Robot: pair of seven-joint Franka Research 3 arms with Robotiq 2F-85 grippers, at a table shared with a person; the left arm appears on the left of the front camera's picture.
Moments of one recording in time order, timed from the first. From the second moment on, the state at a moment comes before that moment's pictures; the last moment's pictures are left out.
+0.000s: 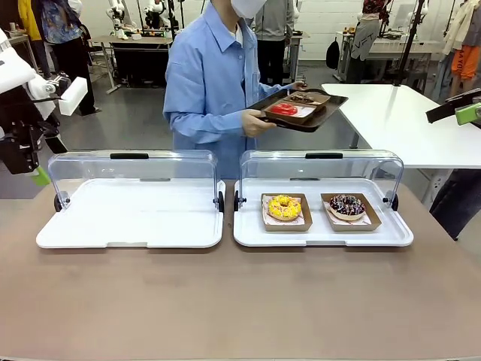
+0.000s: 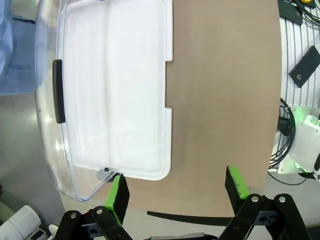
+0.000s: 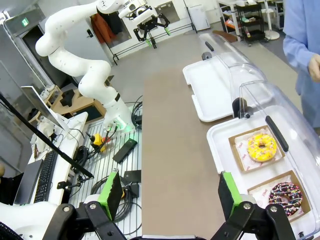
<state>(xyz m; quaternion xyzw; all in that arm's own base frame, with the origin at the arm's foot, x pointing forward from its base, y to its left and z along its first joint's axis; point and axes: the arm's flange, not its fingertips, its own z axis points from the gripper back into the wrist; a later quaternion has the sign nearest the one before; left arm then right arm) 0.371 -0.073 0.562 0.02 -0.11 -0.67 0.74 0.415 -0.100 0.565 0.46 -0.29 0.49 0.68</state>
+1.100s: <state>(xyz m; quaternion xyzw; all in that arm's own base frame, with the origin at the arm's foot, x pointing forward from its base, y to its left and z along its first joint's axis) 0.371 -0.073 0.562 0.02 -0.11 -0.67 0.74 0.415 -0.100 0.565 0.46 -0.29 0.49 0.68</state>
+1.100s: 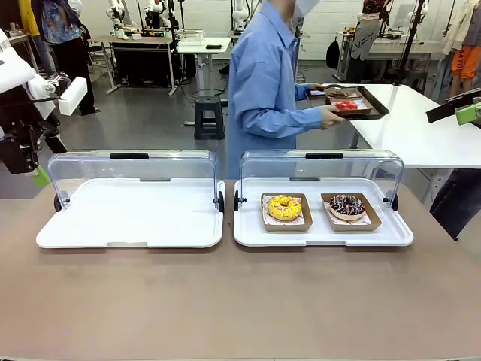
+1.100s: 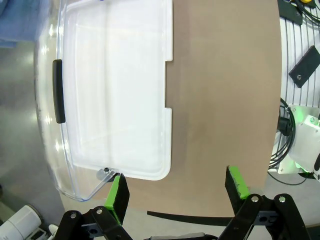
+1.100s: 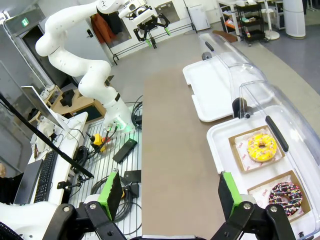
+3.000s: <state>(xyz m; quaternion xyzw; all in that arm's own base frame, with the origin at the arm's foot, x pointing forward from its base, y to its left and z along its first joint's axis) 0.442 0.153 0.478 -0.37 -0.48 -0.53 0.60 0.415 -0.100 0.565 0.46 -0.29 0.49 0.68</state>
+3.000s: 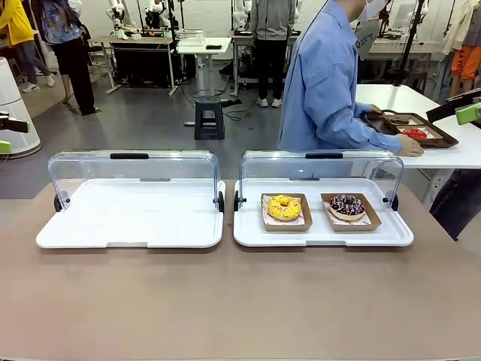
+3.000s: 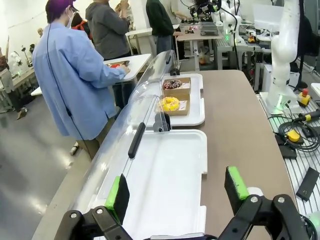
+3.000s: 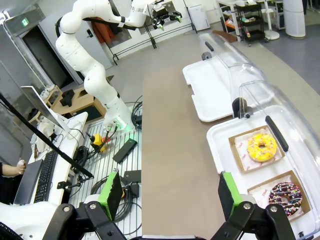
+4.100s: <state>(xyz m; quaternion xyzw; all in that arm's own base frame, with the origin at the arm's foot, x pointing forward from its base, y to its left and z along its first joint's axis) 0.442 0.152 0.478 -0.37 -0.48 -0.53 0.60 0.415 -0.100 0.565 0.46 -0.29 0.49 0.68</state>
